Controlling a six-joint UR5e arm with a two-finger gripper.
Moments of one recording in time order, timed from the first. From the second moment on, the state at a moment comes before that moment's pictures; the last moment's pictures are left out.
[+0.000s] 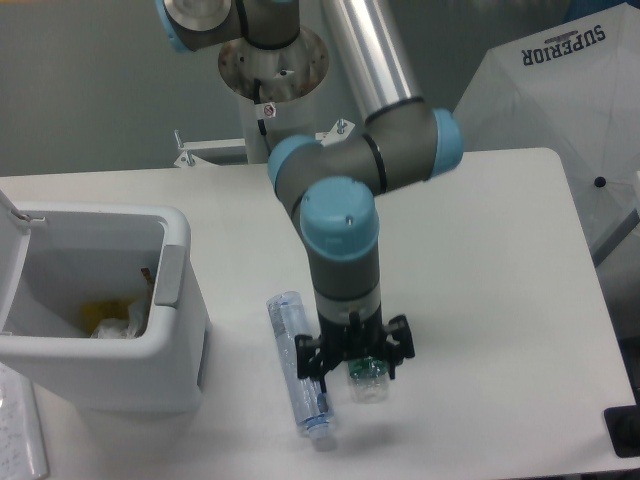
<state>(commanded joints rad) 2.35 -2.21 -1.37 -0.85 1.53 0.14</state>
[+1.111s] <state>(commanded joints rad) 2.32 -2.32 -1.33 -0.82 1.54 0.05</state>
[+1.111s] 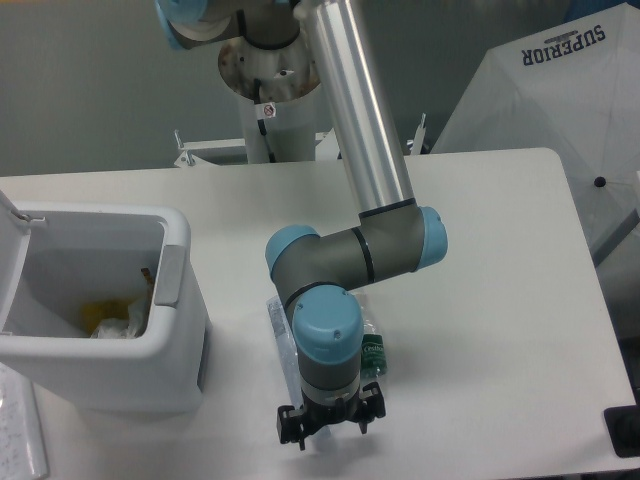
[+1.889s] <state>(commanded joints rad) 2.30 -2.34 -1.34 -0.82 1.54 0.05</state>
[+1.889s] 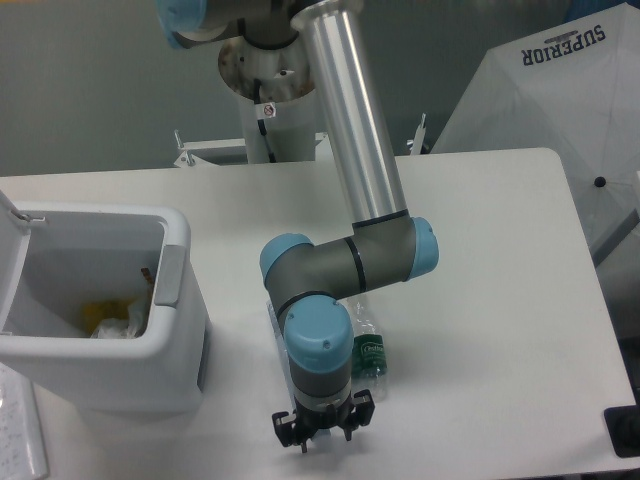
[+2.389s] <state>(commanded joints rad) 2.30 -2.34 -1.34 -0.82 1.55 0.05</state>
